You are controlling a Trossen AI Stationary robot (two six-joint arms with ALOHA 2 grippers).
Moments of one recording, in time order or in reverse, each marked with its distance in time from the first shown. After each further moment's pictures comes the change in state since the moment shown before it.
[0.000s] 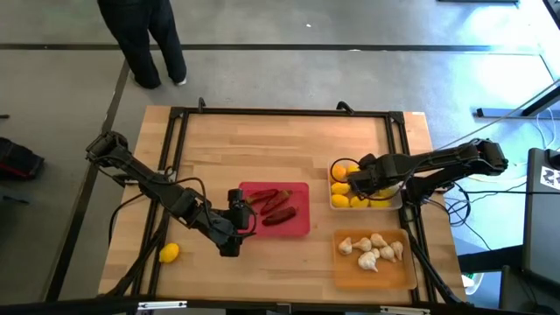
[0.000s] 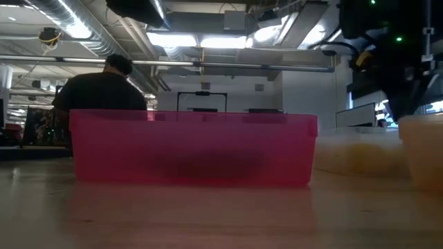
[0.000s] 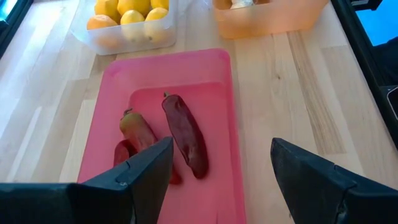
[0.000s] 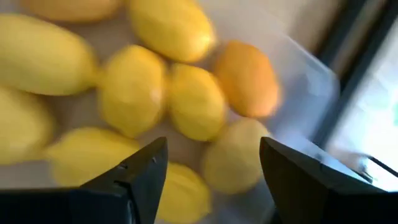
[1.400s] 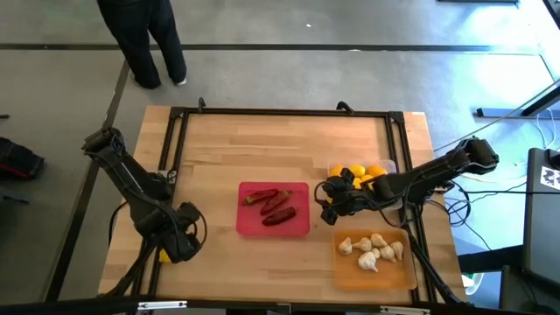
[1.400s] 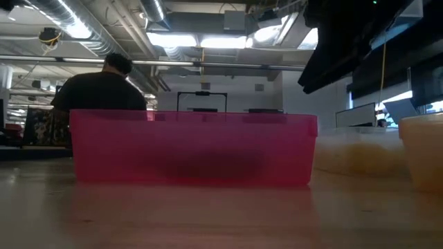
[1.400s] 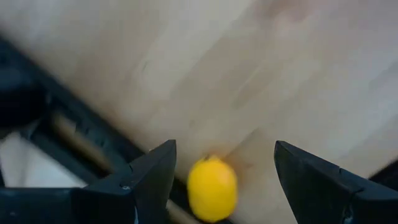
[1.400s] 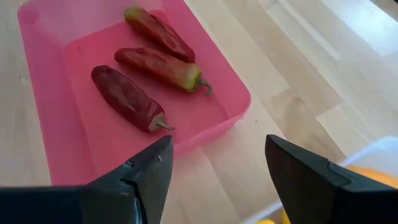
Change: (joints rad) left arm -0.319 -0.075 -0.013 -0.796 0.415 -1.312; right arm 0.235 0.099 0.000 0.912 0.225 -0.494
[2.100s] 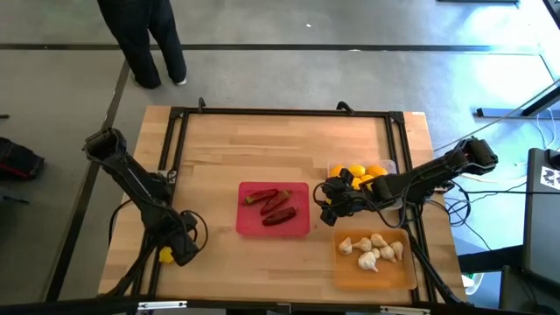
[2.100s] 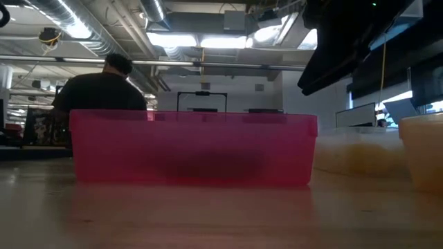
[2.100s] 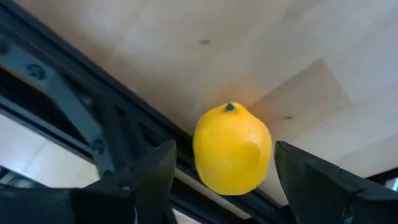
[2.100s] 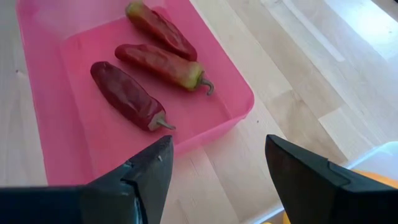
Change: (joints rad) left arm 0.000 0.011 -0.287 0.306 0.372 -0.064; right arm -0.001 0.021 0.000 0.024 0.000 -0.024
